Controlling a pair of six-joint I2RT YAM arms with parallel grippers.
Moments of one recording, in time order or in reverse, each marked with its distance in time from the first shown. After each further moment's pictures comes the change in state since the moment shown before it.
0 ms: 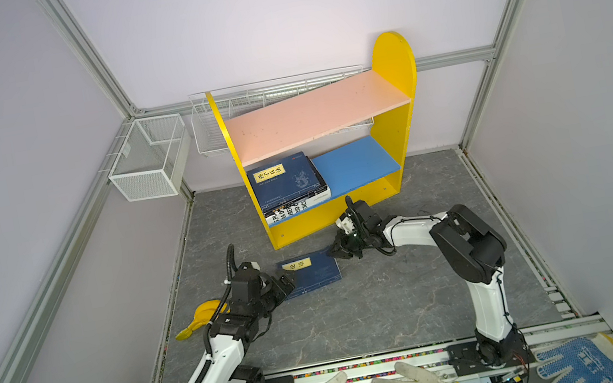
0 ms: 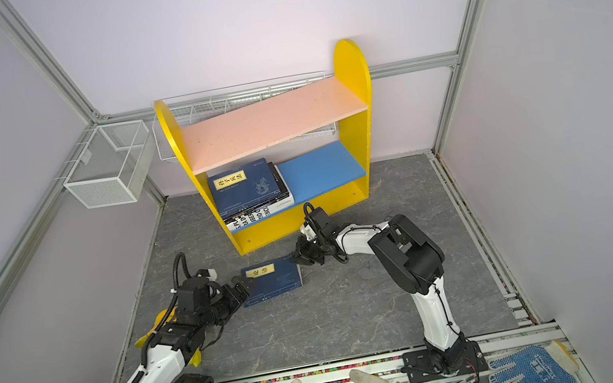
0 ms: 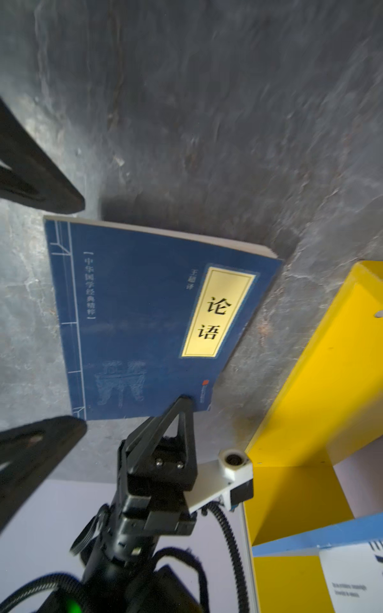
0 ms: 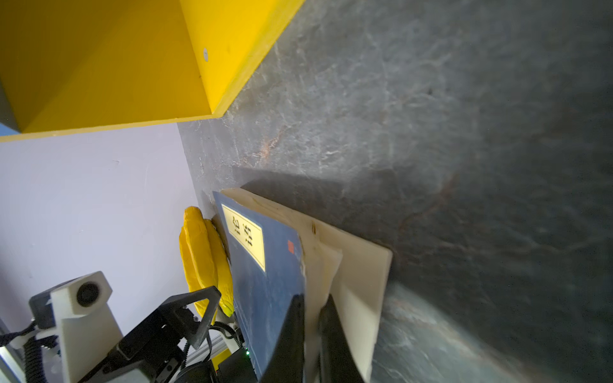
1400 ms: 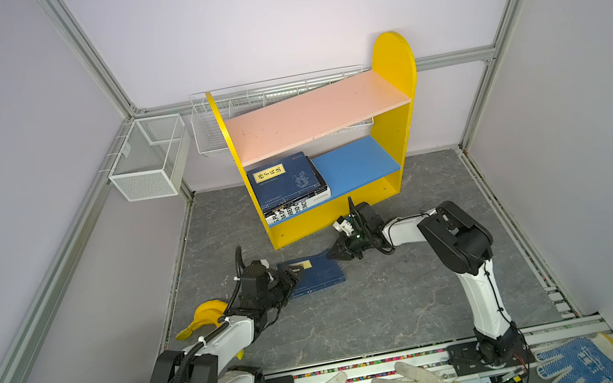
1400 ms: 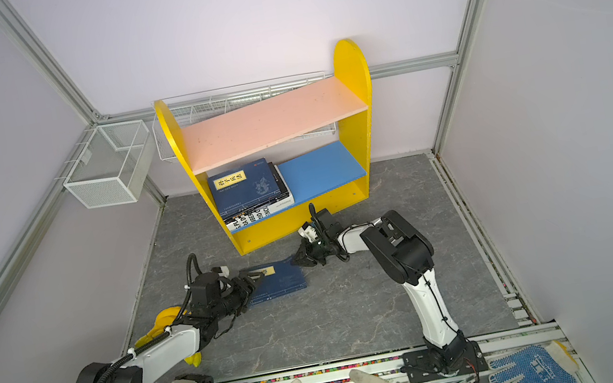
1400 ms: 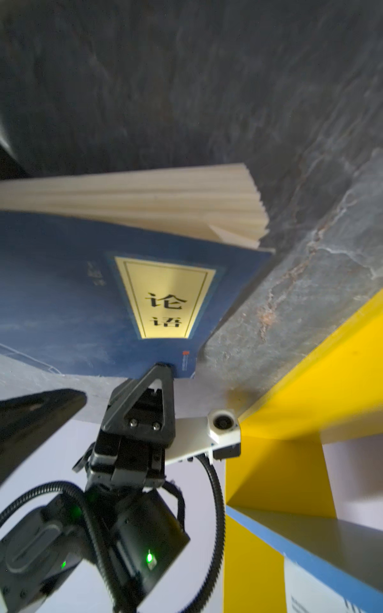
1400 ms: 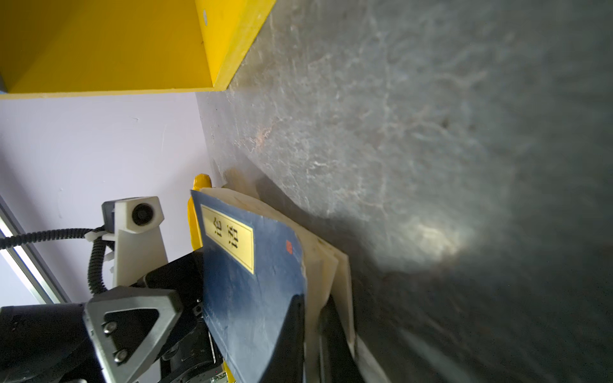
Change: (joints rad) left arm 0.006 0.341 -0.082 0.530 0.115 -0.183; right arm -0.048 0.107 0.000 0.139 -0.190 -0.118
